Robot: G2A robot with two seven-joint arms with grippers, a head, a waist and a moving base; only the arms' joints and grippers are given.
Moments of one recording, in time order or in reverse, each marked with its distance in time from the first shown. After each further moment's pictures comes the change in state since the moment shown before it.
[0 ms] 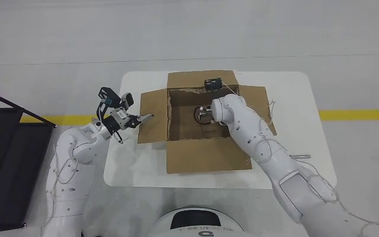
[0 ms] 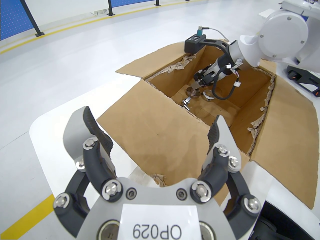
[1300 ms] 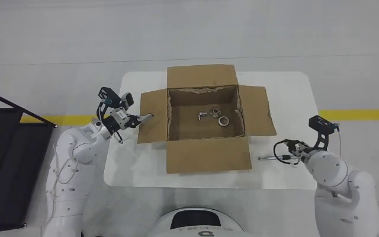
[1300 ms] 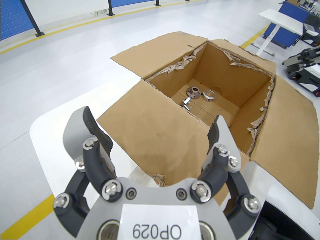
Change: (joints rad) left arm 0.000 0.000 0.000 0.000 0.000 0.000 0.000; right arm -1.009 0.148 1.036 -1.102 0.030 0.035 0.223
